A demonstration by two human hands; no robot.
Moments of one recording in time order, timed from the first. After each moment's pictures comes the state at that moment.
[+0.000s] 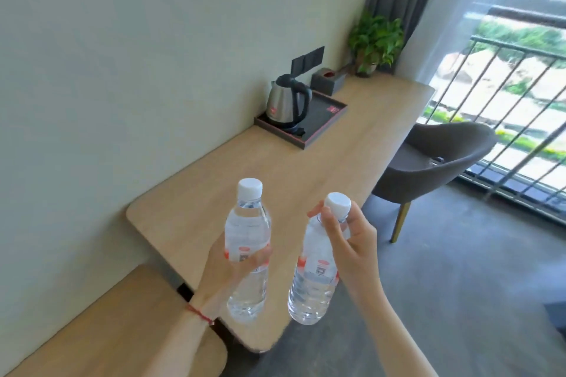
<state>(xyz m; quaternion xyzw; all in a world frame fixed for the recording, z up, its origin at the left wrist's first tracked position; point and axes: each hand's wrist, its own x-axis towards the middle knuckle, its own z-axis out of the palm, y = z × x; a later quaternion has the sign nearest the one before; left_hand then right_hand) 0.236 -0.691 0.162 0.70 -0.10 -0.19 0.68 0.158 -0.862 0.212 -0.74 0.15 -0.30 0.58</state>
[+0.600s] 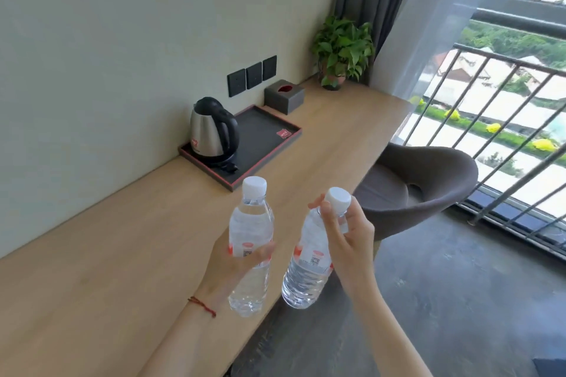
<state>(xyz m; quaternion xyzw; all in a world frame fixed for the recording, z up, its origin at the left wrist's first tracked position) 0.349 -1.021 0.155 0.70 -0.09 -0.21 0.68 0.280 -1.188 0.205 -0.75 0.12 -0.34 0.56</state>
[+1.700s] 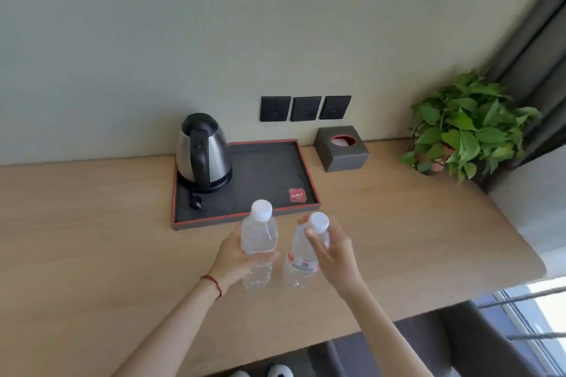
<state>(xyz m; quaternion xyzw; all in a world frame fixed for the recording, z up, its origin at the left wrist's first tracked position) 0.573 -1.316 0.100 0.72 0.18 -0.07 0.67 0.613 -1.506 0.136 -0.81 -0.09 0.08 0.57</state>
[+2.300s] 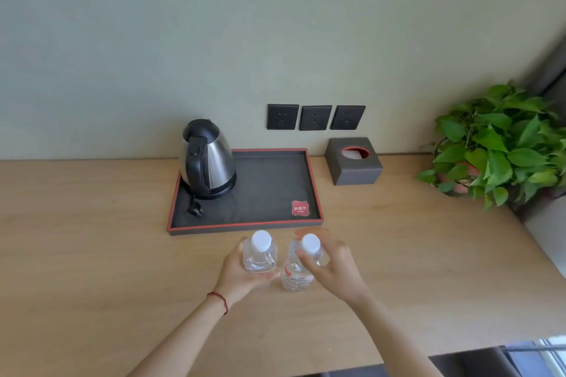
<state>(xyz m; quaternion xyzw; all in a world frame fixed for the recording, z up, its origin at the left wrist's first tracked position) 0.596 -1.349 0.055 0.74 0.23 0.01 0.63 0.666 -1.536 0.120 -0.83 -0.27 0.08 0.48</state>
